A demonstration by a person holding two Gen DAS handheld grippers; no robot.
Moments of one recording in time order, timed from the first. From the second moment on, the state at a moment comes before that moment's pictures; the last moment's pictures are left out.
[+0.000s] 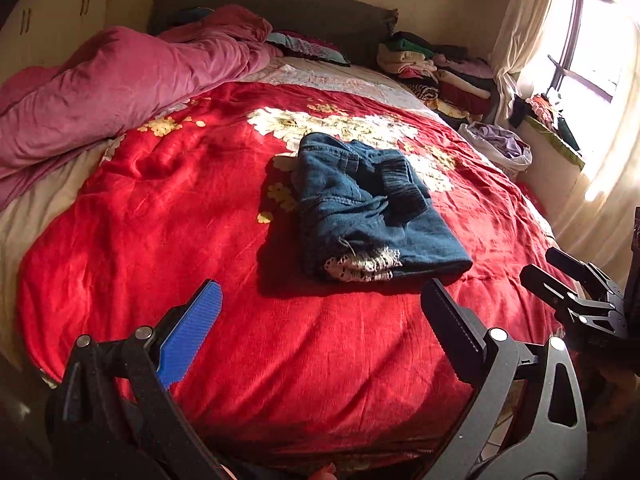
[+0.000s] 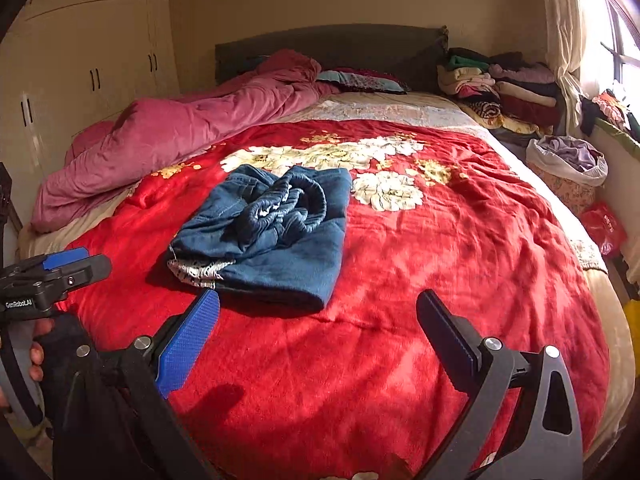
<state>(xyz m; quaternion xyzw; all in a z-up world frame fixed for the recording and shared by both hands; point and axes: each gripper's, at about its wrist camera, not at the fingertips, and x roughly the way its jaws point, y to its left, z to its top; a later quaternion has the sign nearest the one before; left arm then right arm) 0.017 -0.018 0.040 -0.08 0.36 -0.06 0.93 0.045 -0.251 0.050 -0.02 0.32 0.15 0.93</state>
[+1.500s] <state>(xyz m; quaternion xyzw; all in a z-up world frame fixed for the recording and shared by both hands) 0.012 -0.016 0.027 -0.08 0.38 -0.02 0.92 0.038 -0.240 0.032 -0.01 0.35 0.17 0.92</state>
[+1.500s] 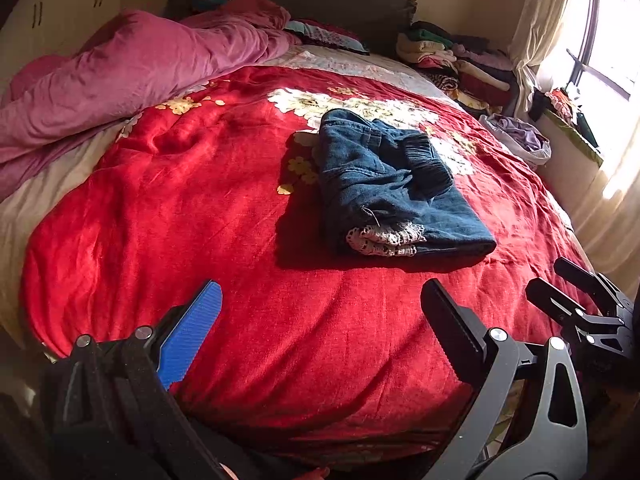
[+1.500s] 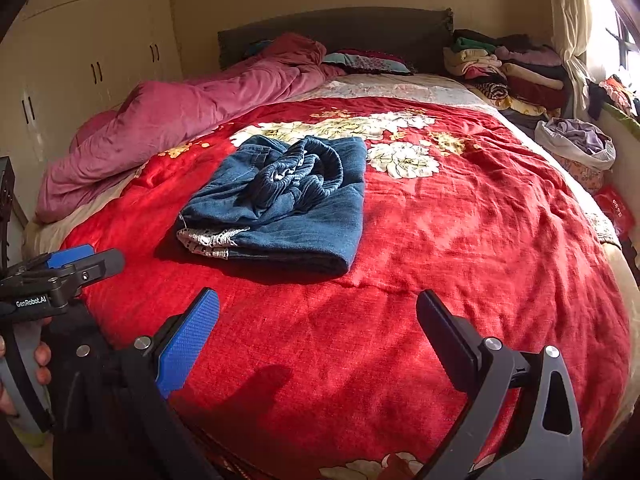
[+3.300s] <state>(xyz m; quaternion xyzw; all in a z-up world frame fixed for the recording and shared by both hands) 0.017 -0.021 0.024 -0.06 0.39 -0.04 0.92 0.046 -0.246 0.029 -0.01 0.36 0.15 0.92</state>
